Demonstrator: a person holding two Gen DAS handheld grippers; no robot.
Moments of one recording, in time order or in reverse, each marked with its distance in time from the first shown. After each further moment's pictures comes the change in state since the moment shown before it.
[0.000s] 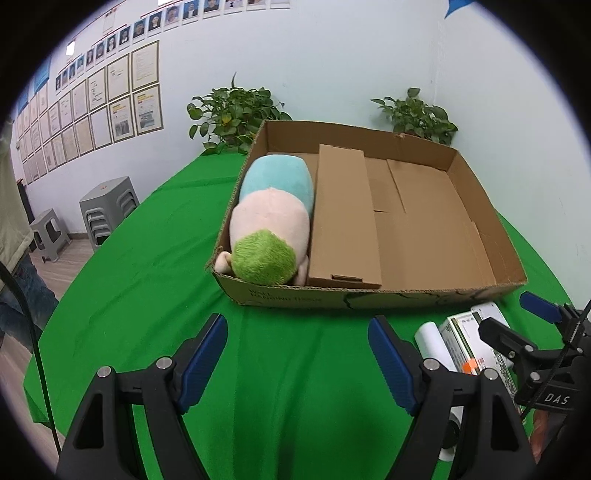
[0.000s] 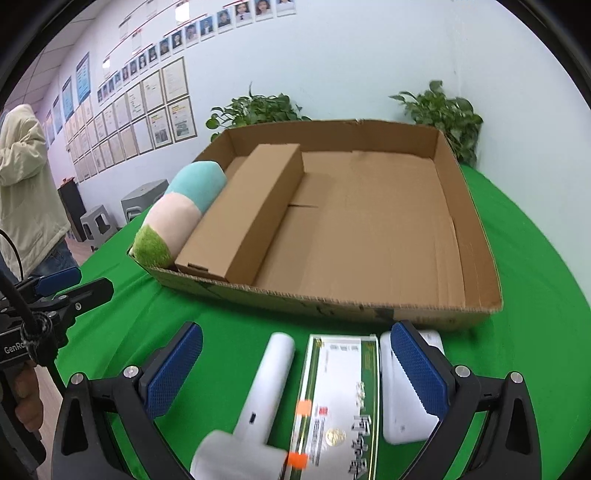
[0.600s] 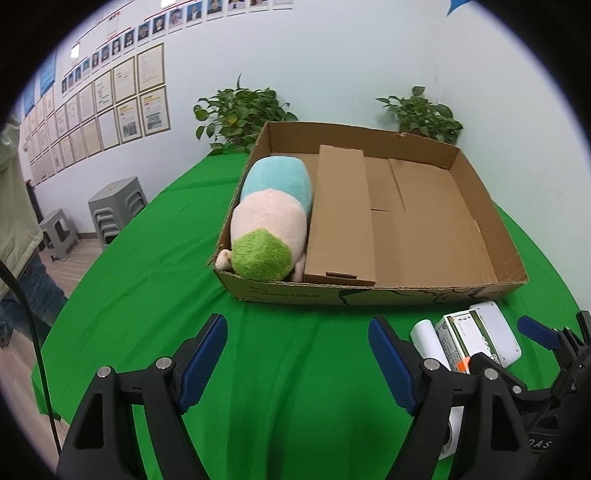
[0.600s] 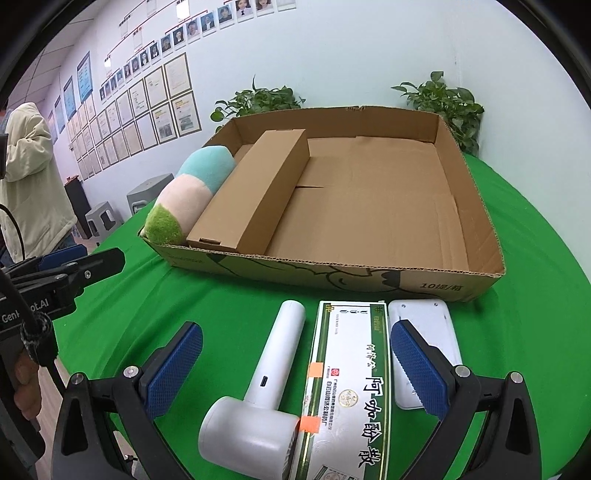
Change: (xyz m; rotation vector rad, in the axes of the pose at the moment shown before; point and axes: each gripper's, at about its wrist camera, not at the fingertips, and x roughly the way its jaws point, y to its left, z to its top) left arm -0.008 -0.012 -0.001 -0.017 0.006 0.048; right arm -0.008 0.004 -0.019 -0.004 0.016 0.018
